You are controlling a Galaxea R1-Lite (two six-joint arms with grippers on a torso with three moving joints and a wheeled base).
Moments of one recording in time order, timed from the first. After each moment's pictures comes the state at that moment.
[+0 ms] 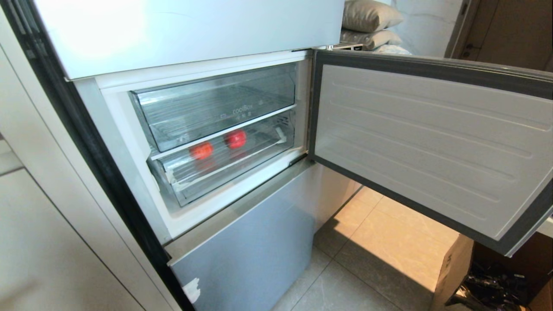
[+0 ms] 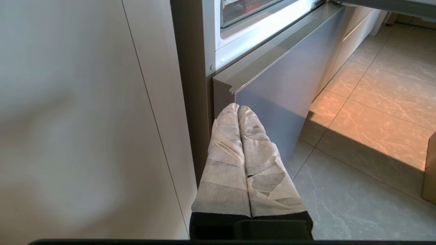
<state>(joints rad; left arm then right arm) -0.01 0.00 0.00 0.00 0.00 0.00 -0.38 0.51 -0.35 -0.46 -0.20 0.55</state>
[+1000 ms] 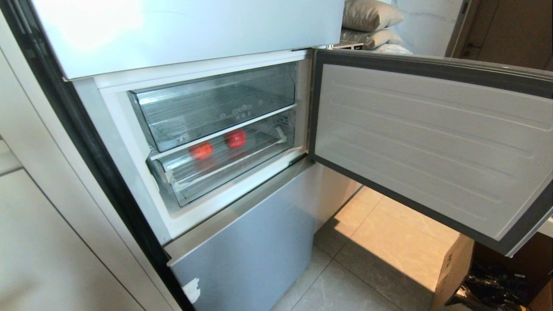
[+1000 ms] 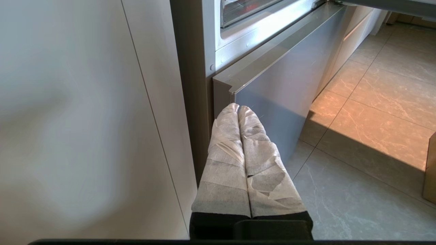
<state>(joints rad) -0.01 0.00 0.00 0.00 0.00 0.00 -0.88 1.41 -0.69 -0.78 0.39 0.91</state>
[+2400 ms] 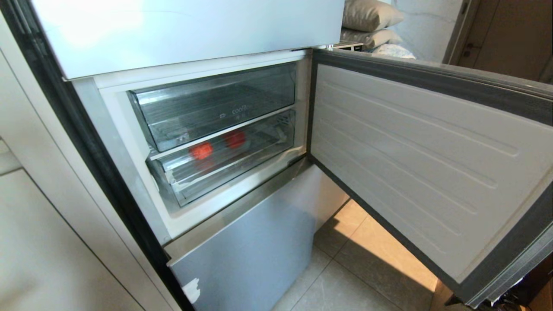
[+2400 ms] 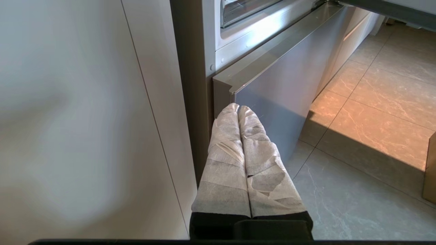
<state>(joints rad) -0.01 0.00 0.00 0.00 0.00 0.00 -0.88 1.25 -0.88 -0.55 0.97 1.17</state>
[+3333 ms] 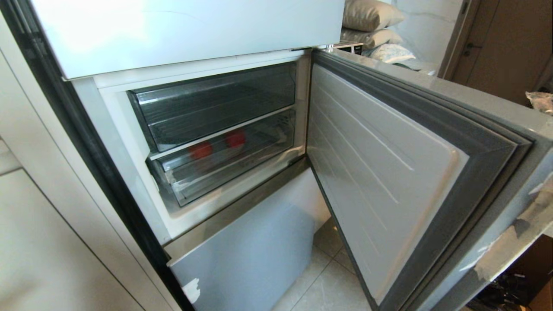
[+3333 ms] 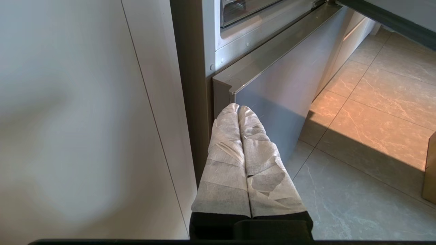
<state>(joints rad) -0.01 0.00 0.00 0.00 0.00 0.00 0.16 1.29 -0.70 -0.56 -0.18 0.56</state>
